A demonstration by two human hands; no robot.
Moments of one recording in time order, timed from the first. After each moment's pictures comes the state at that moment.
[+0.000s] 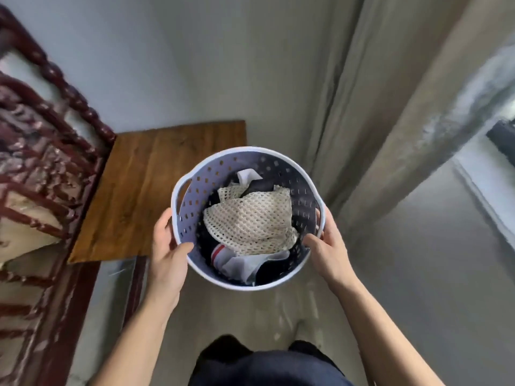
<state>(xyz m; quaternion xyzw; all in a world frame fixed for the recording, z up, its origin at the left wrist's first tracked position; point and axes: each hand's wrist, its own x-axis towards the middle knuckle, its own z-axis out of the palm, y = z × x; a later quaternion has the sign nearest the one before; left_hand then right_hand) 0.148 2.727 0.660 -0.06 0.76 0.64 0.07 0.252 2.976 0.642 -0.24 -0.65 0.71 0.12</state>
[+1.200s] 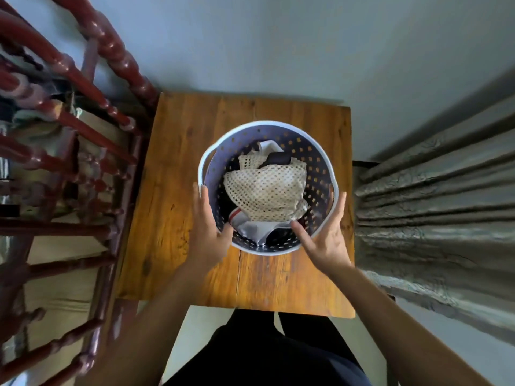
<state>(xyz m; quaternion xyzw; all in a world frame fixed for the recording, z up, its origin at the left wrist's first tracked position) -0.256 2.594 0.508 0.02 0.89 0.42 0.17 -0.168 2.838 0.511 -0.27 -0.83 0.48 -0.10</state>
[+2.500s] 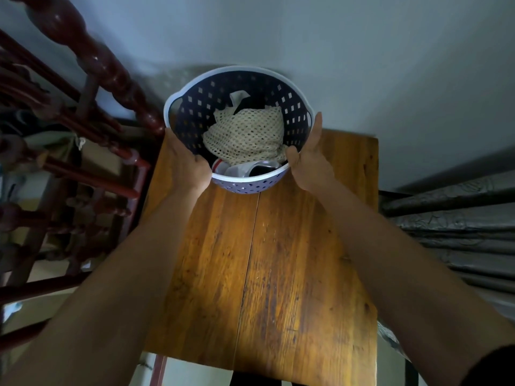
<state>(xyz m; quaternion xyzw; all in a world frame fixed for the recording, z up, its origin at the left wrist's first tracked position) -0.506 2.644 0.507 -0.16 0.90 0.39 0.08 -0.460 2.878 0.487 -0.17 -0.88 0.44 -0.09</state>
